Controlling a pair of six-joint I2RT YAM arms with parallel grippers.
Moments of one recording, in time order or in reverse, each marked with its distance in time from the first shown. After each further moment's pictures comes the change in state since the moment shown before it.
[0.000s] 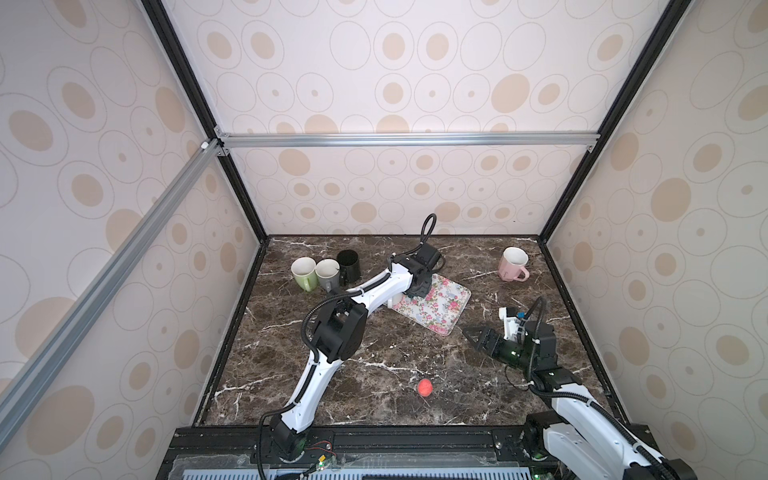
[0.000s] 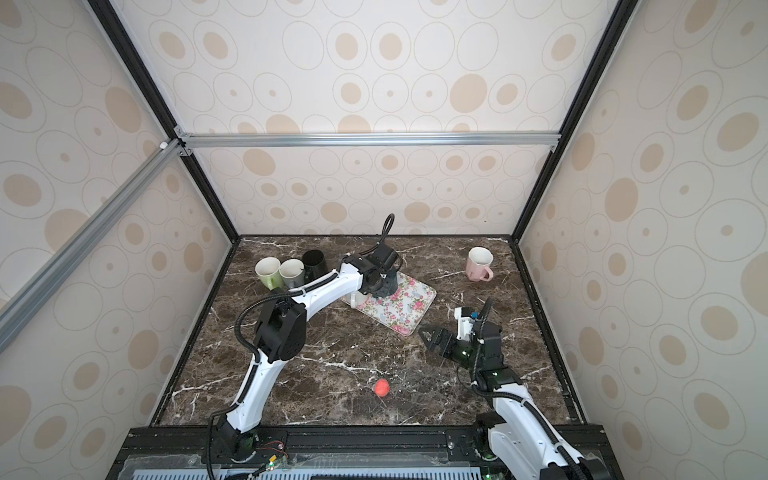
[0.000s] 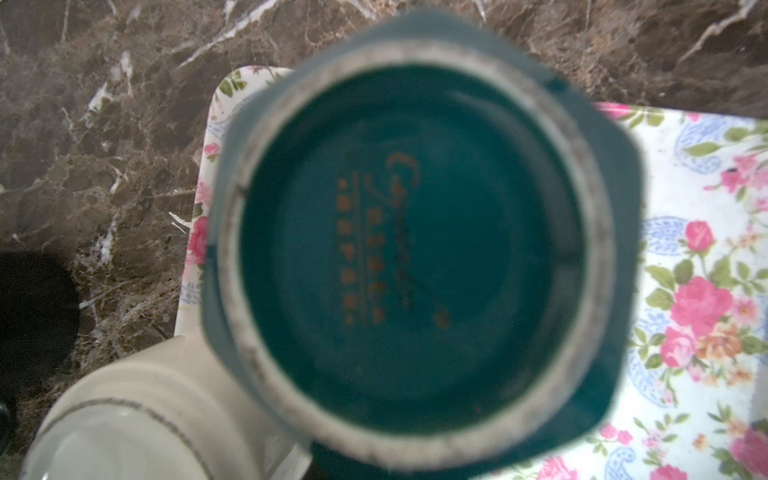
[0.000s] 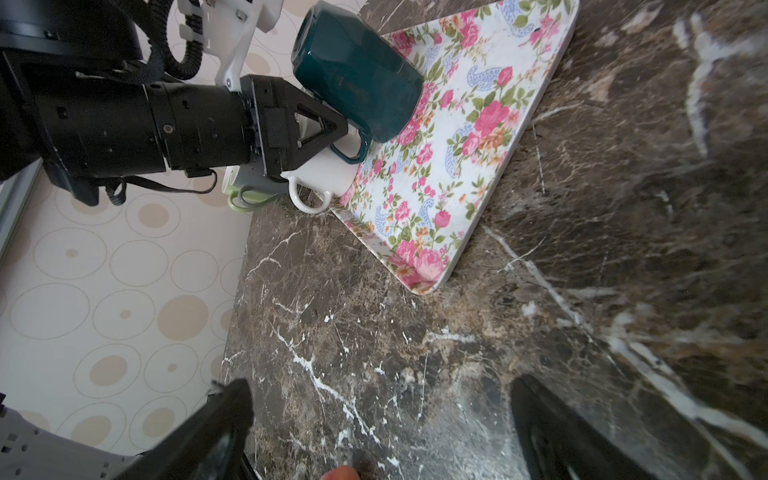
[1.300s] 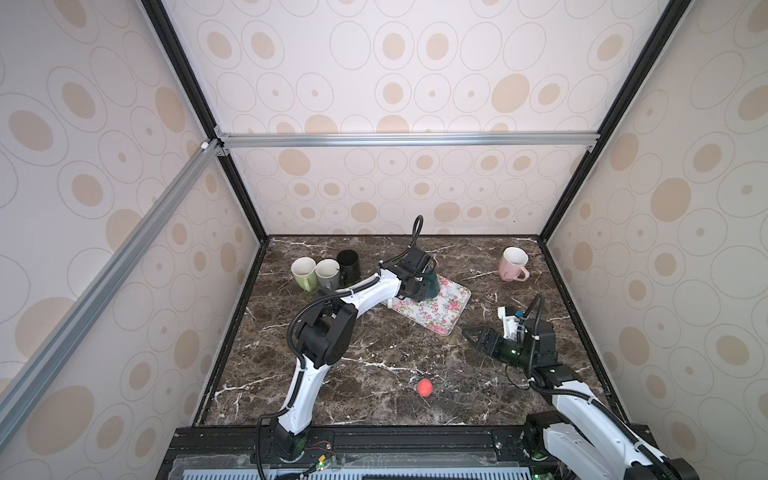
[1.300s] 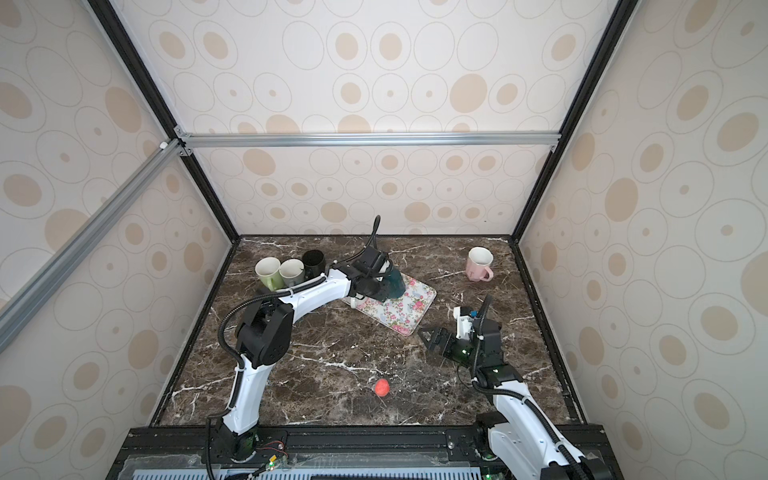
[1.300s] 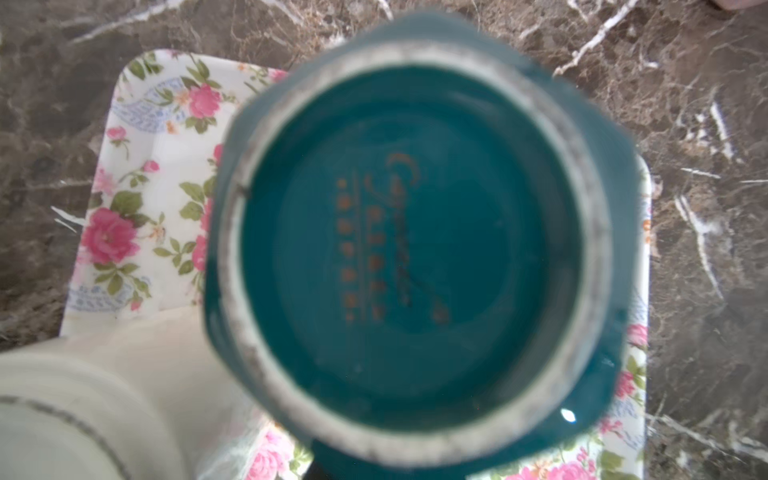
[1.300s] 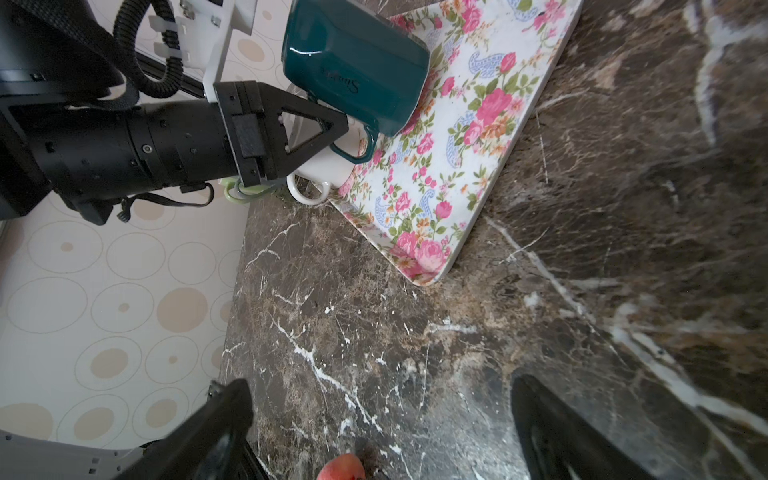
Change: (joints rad) left arm 0.042 -0.156 -0.290 0.269 0.243 -0.034; right arm 0.000 0.015 0.042 -0.068 -0.015 -0.018
